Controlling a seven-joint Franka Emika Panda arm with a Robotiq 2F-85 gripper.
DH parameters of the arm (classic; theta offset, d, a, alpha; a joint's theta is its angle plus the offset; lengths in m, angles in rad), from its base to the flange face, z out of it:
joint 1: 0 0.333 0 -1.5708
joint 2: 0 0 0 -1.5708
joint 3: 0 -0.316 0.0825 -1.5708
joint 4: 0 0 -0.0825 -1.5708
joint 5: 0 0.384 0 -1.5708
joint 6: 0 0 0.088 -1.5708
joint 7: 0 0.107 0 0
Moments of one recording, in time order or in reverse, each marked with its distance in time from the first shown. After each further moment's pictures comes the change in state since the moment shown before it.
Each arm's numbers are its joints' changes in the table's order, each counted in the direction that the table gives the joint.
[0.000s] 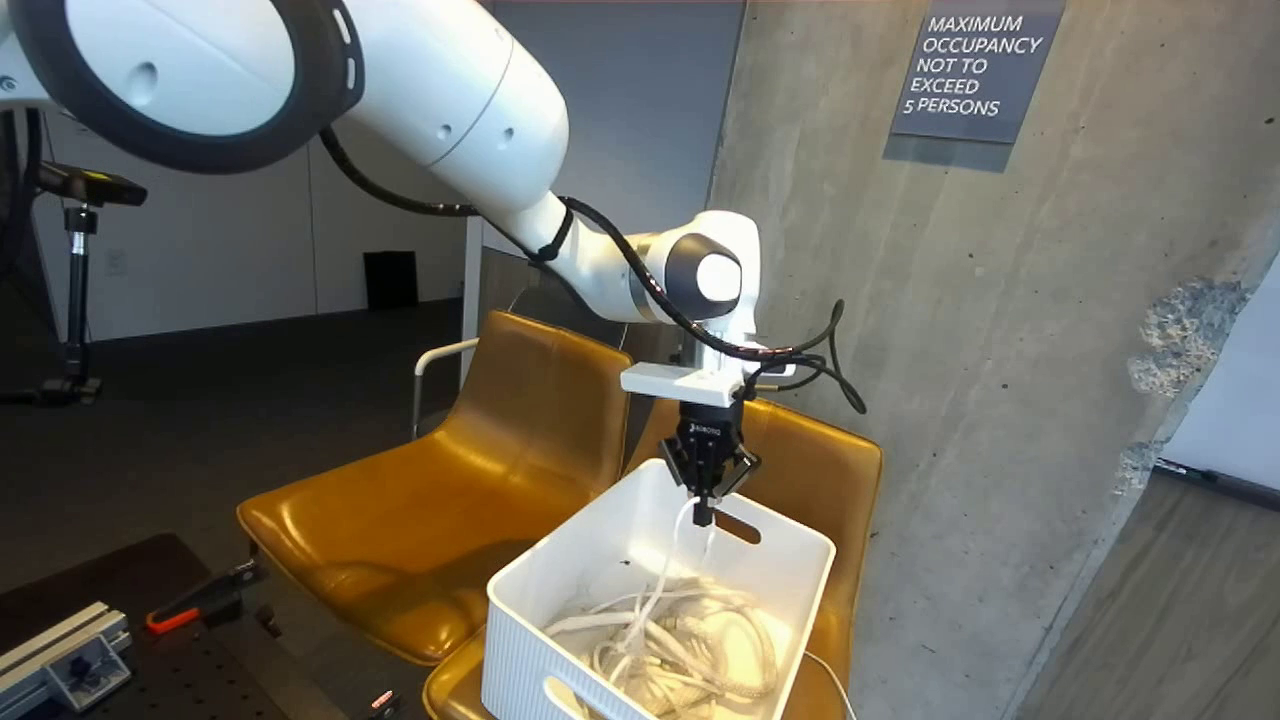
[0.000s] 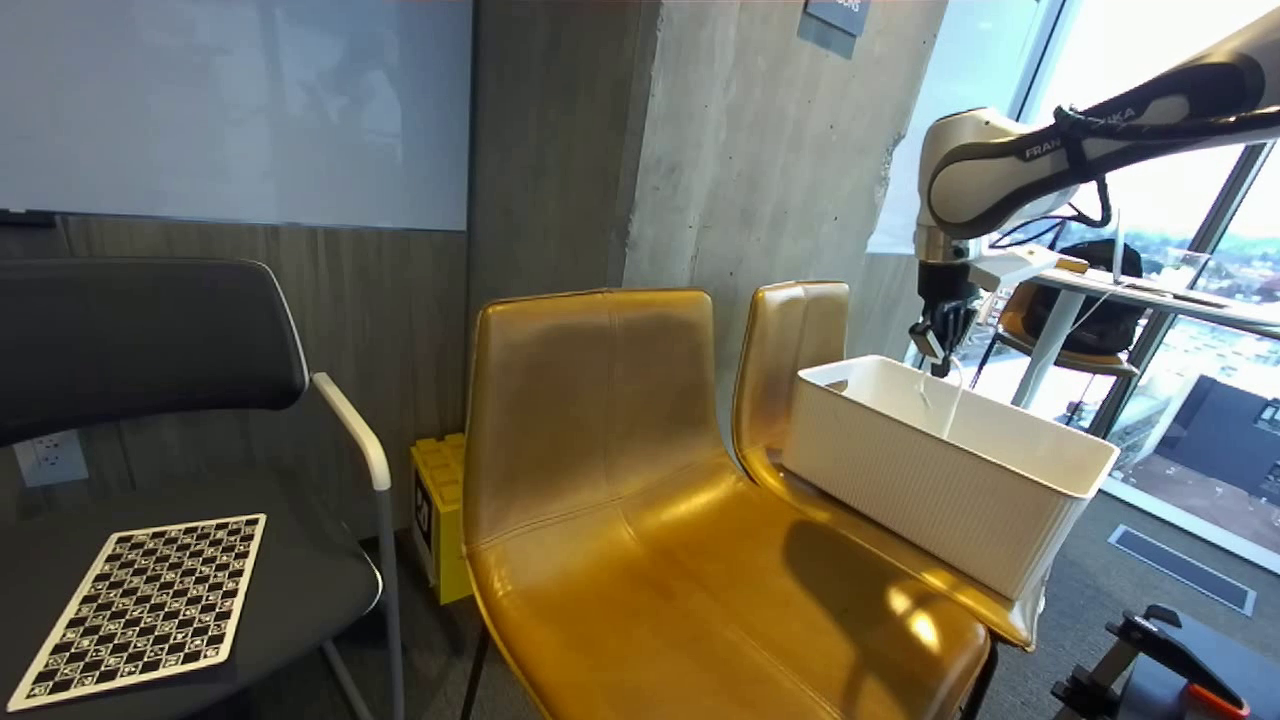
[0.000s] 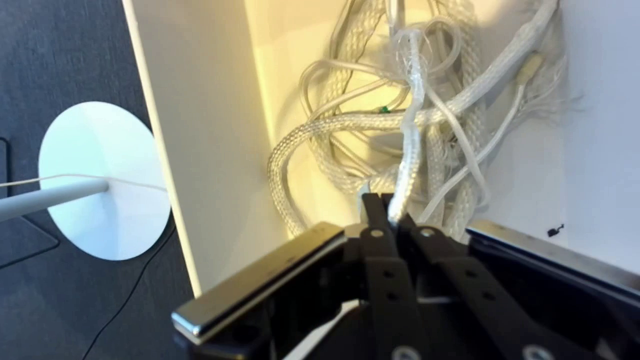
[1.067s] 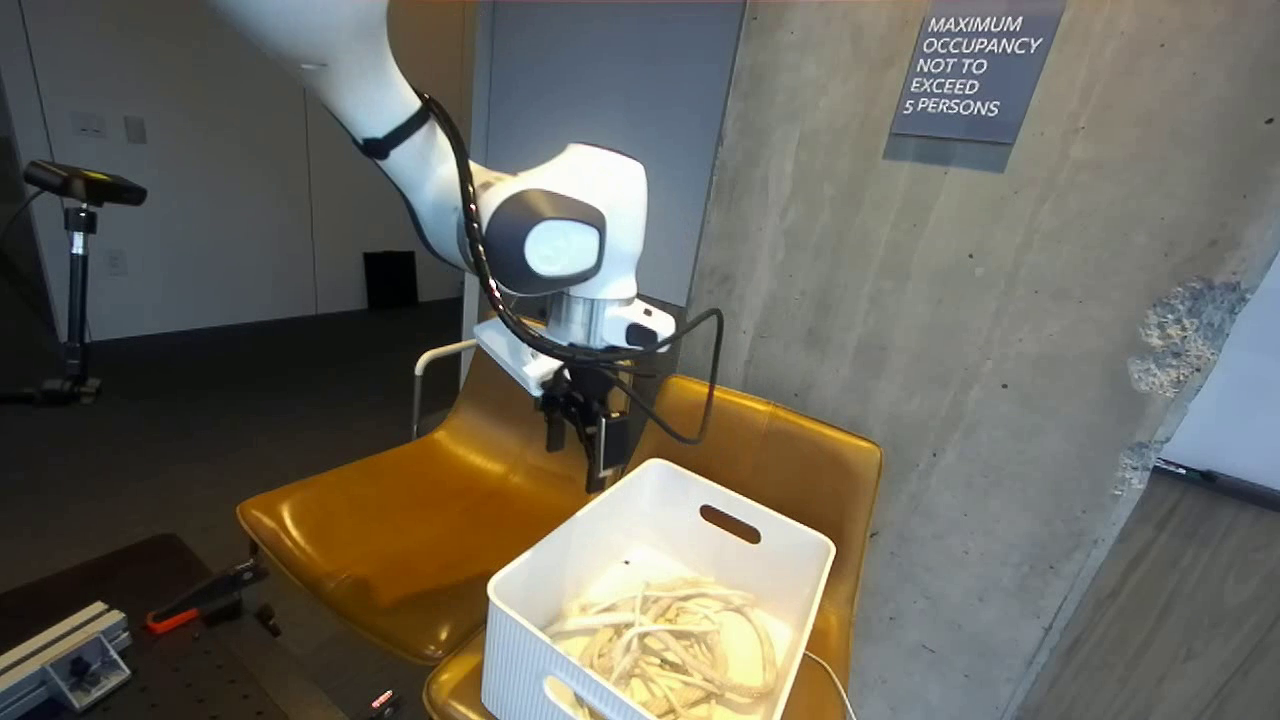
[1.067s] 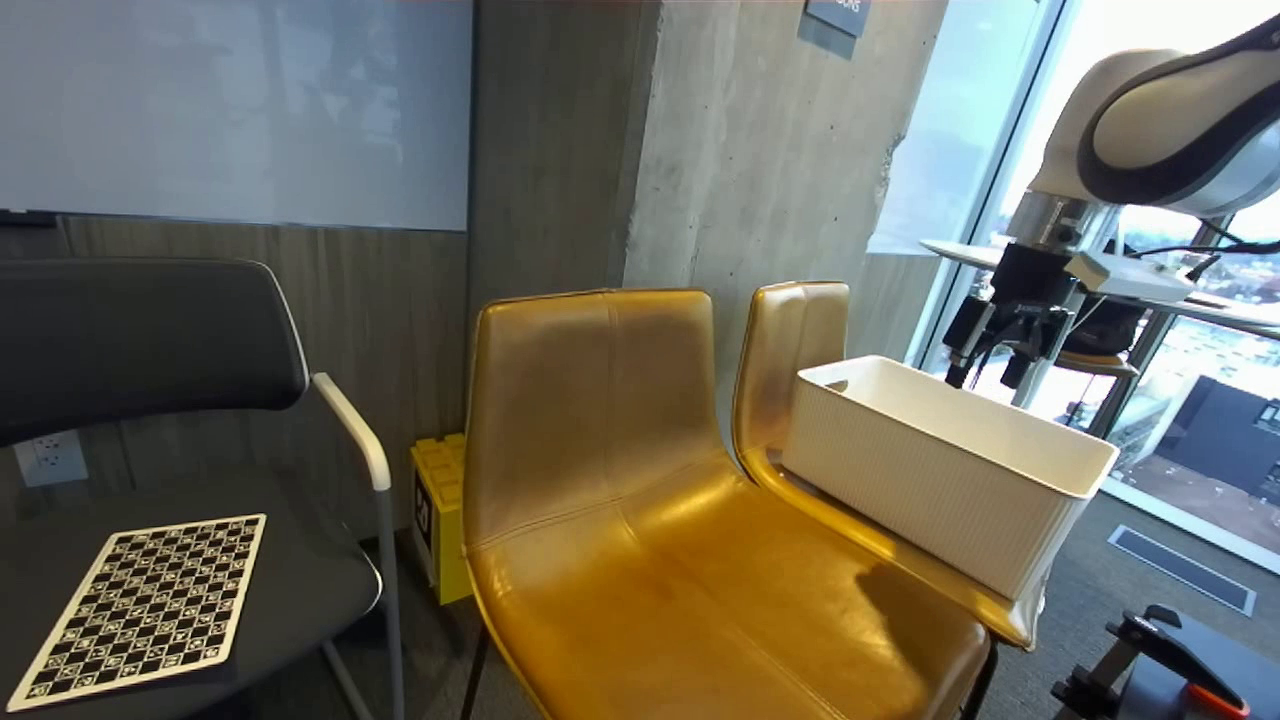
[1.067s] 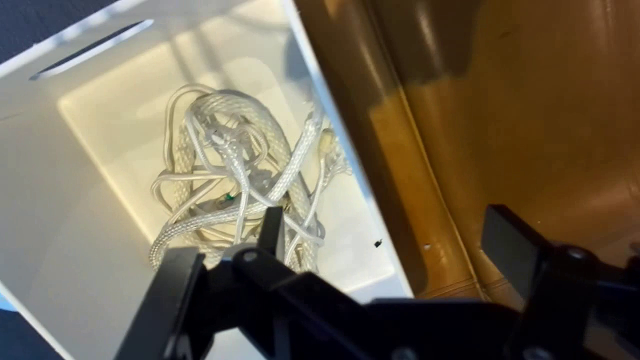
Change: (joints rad) arm 0.073 -0.557 -0.029 -0.806 0.247 -0.409 0.173
